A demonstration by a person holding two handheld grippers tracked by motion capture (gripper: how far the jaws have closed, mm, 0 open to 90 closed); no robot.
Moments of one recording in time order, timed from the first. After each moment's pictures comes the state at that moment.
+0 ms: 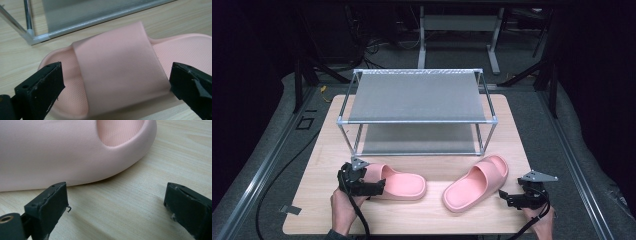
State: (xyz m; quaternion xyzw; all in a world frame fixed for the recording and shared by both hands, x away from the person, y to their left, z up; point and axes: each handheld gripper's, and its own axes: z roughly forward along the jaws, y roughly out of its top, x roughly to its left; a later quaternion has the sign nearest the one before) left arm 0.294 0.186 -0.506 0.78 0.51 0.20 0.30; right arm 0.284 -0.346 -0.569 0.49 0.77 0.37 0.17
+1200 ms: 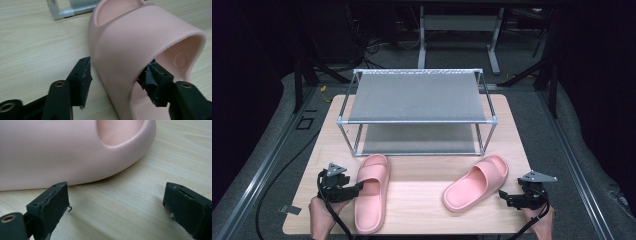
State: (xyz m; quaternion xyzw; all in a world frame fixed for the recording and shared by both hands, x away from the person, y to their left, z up) left arm 0.283 0.242 -0.517 0.76 0.54 0.16 0.32; right arm 0.283 -0.344 -0.568 0.49 0.77 0.37 0.17
